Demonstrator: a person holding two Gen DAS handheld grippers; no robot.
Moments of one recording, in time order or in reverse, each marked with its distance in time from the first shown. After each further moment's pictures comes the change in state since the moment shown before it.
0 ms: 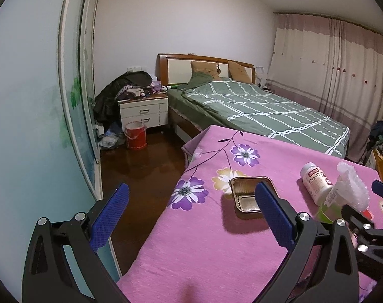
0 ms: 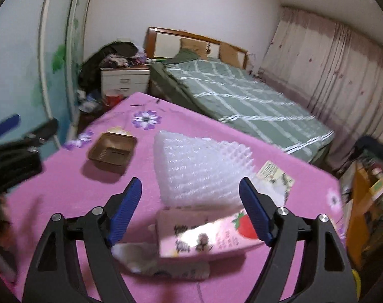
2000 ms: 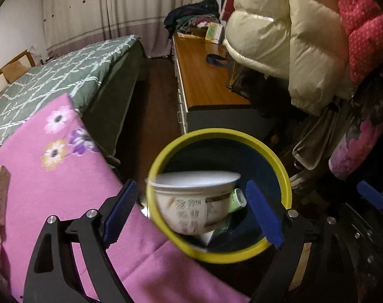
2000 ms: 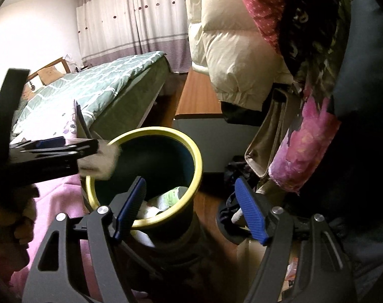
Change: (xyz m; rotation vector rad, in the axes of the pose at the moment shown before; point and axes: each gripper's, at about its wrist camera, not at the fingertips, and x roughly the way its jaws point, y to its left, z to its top) left arm -0.190 -0.534 -0.151 0.778 0.346 -0.917; right arm -0.263 -0.354 -0.343 0.867 0.165 -0.551
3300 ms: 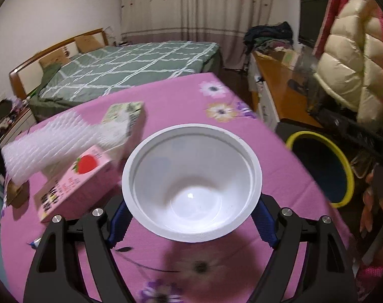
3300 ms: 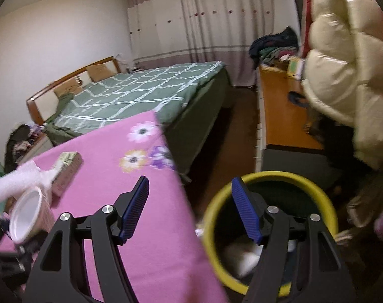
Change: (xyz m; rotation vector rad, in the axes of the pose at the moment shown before) left arm -0.120 0.177 -0.106 -0.251 -0.071 0.278; right arm 0.042 0.177 0.054 -0.127 -0.067 0.234
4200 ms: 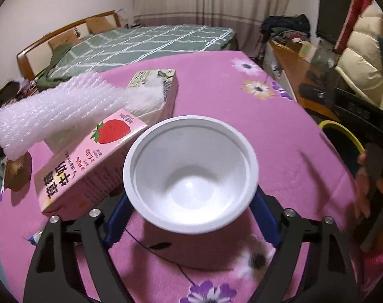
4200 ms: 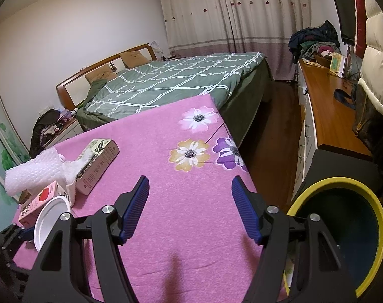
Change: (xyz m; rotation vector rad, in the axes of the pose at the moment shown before) left arm 0.032 0.057 -0.034 -0.079 0.097 0.064; right arm 0.071 0.076 0.000 -0.061 0.068 0.233
